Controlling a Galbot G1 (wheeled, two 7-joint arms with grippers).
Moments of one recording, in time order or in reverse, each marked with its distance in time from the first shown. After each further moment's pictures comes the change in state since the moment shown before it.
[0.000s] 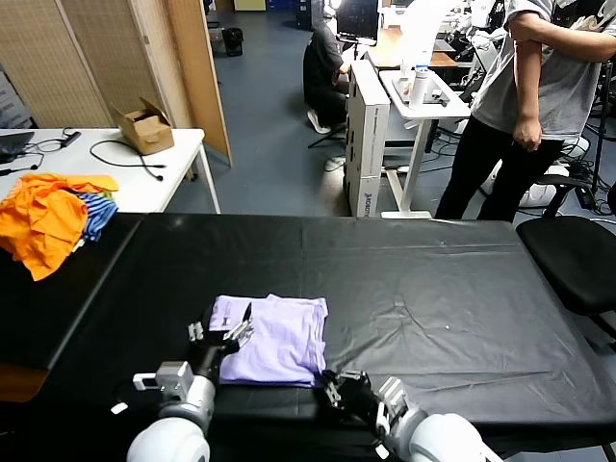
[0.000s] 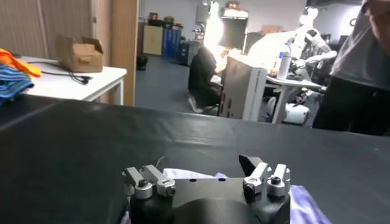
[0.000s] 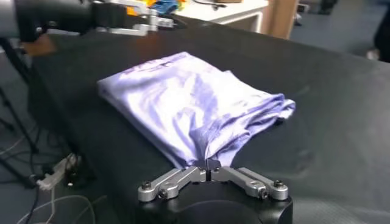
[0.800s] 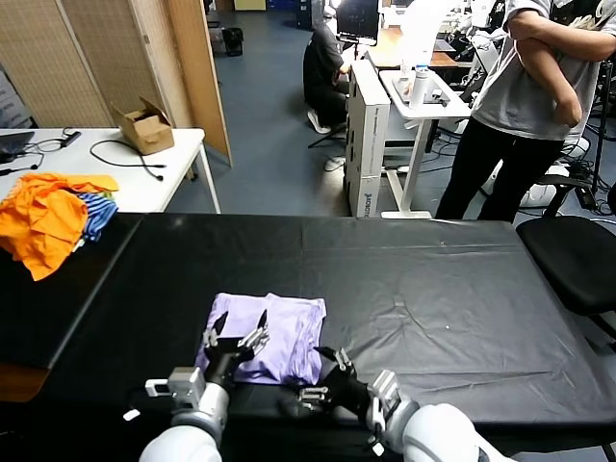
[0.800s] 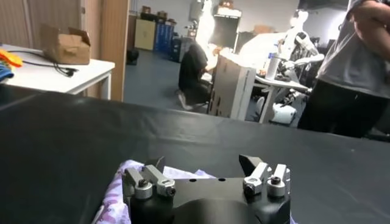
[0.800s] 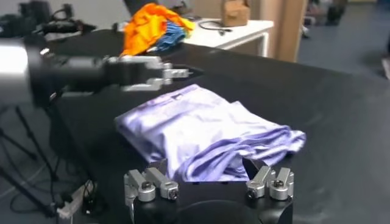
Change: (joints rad) left arm 0.033 -0.016 0.093 -0.071 0.084 0.052 -0.034; right arm 0.101 0.004 -0.136 -0.066 -0.146 0.124 -0.092
